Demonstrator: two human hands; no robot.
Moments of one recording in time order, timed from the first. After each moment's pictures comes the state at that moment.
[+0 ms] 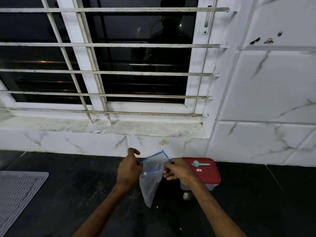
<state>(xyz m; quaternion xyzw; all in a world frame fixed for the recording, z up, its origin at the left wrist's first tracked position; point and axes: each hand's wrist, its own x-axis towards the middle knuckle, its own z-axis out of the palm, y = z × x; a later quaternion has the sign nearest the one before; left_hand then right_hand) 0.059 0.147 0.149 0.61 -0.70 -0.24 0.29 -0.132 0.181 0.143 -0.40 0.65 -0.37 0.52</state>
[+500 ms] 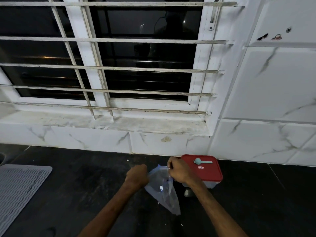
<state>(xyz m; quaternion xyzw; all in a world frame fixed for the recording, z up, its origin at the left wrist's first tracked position) 0.050 0.152 0.123 0.61 -0.77 -0.20 -0.03 -0.137 0.182 0.127 -0.62 0.70 -0.18 0.30</state>
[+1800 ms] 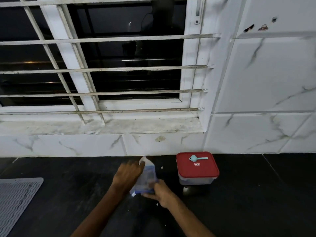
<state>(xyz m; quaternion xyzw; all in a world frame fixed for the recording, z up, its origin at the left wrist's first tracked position) 0.072 0.127 0.109 0.38 -0.91 0.15 0.02 -0.065 0.190 0.053 -0.18 0.57 -0.41 0.69</state>
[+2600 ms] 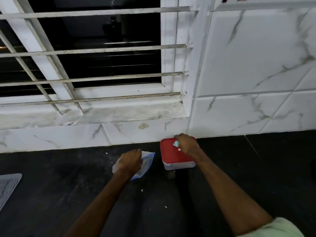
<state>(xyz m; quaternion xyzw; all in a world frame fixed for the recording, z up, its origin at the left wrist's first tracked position) -0.010 0.124 0.080 0.49 -0.87 -0.04 -0.04 -0.282 0.149 0.060 -0.66 0.74 -0.07 0.11</state>
